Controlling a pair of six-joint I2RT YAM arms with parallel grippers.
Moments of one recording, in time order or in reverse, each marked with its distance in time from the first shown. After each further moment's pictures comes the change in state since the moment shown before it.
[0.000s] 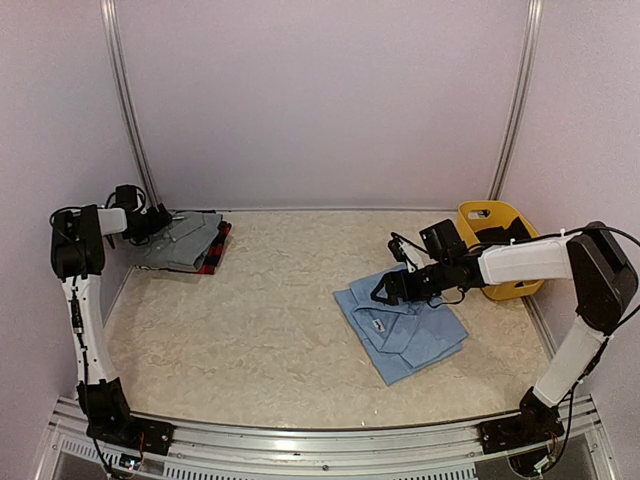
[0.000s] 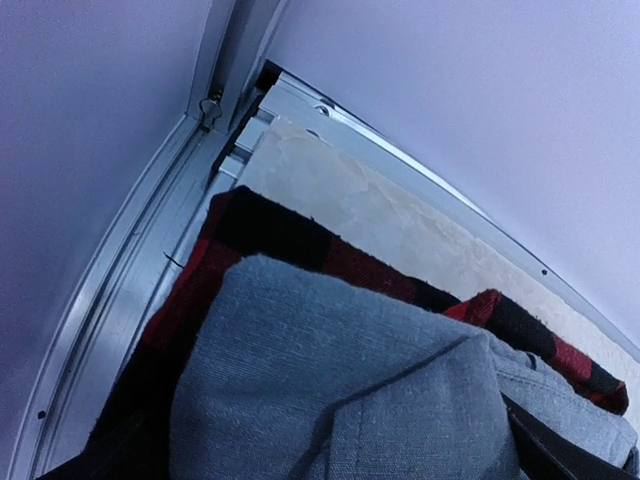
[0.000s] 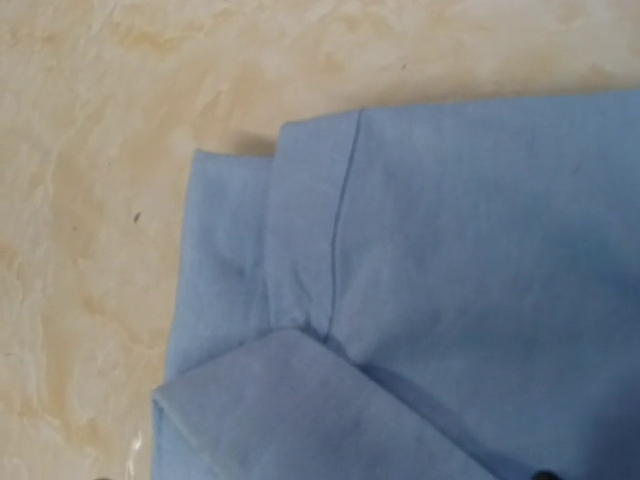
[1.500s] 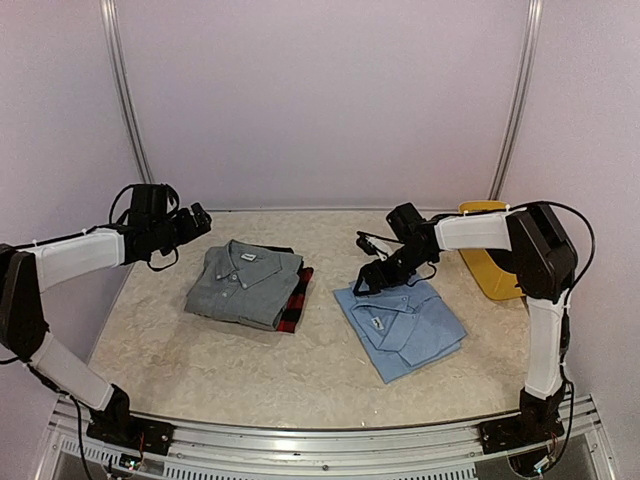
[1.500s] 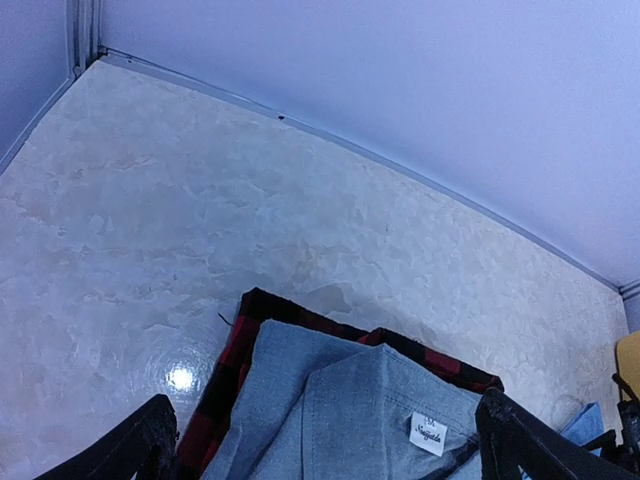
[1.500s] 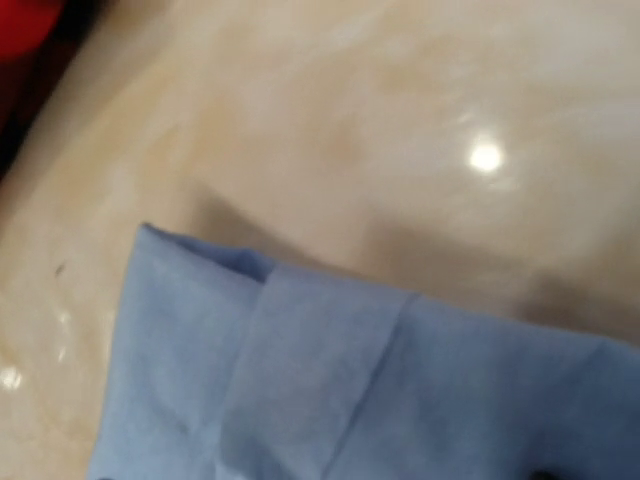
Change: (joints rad) left arm -0.476 -0.916 -0.846 0.084 -0.306 -0.166; right arm -0.021 0.408 0.513 -0.369 -0.090 -0.274
